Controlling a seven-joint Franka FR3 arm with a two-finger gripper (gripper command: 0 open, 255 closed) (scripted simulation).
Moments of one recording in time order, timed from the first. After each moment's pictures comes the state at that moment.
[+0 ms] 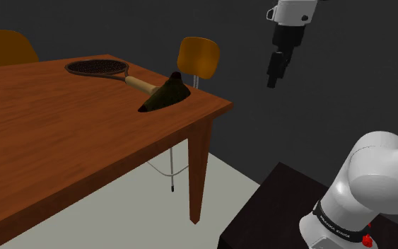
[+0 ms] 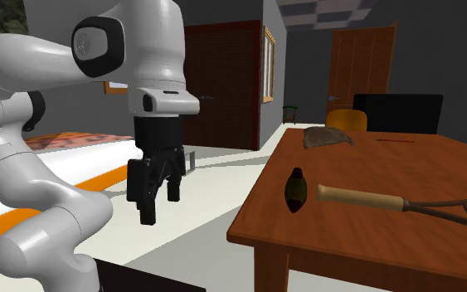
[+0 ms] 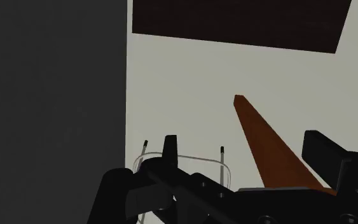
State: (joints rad) arm 0.02 -0.77 -0.05 -2.31 -0.11 1.55 -0.16
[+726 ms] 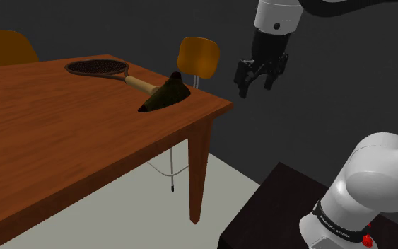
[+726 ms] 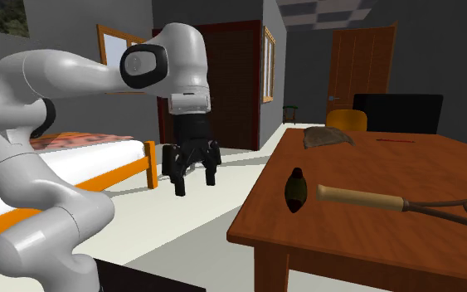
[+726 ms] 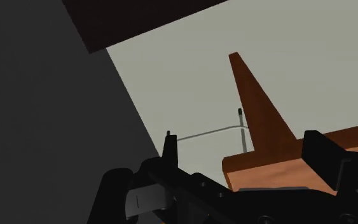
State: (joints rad) arm -0.06 -0.82 0.27 -2.35 0.04 1.65 0.44
